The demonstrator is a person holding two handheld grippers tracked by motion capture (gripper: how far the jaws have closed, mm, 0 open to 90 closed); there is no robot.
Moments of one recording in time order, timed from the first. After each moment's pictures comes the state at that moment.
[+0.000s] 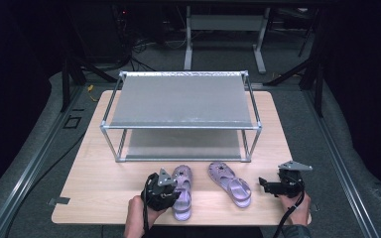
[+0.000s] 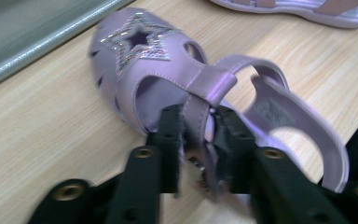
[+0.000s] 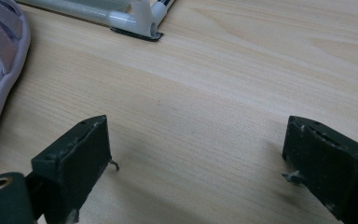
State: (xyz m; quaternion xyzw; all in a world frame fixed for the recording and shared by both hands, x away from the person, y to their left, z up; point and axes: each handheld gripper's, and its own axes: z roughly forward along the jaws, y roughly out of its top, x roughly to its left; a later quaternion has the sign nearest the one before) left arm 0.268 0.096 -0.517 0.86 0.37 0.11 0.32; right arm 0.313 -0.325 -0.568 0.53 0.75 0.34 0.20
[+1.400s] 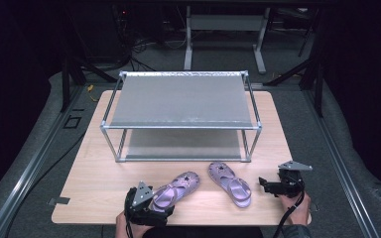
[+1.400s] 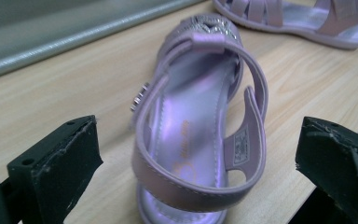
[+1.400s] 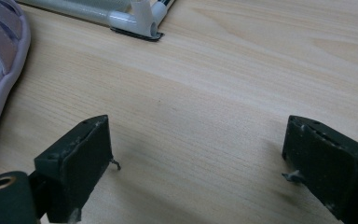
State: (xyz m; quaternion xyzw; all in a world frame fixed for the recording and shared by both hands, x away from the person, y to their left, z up) left arm 0.233 0.137 -0.548 0.80 0.39 0.15 0.42; right arm 0.313 -0.326 -0.568 0.53 0.75 0.34 0.20
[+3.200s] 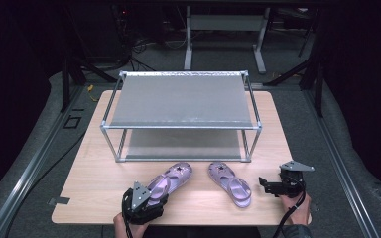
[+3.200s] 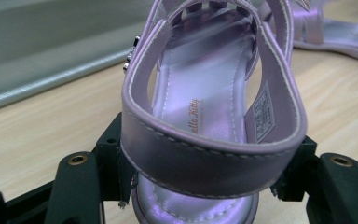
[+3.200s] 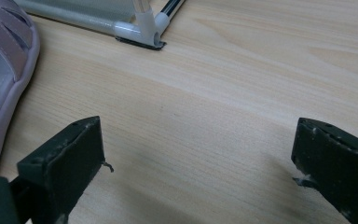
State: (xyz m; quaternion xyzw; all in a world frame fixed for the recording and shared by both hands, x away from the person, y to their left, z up) left arm 0.230 0.143 -0.538 0.77 0.42 0.23 0.42; right arm 0.311 -0.327 -0.567 0.52 0.75 0.36 0.21
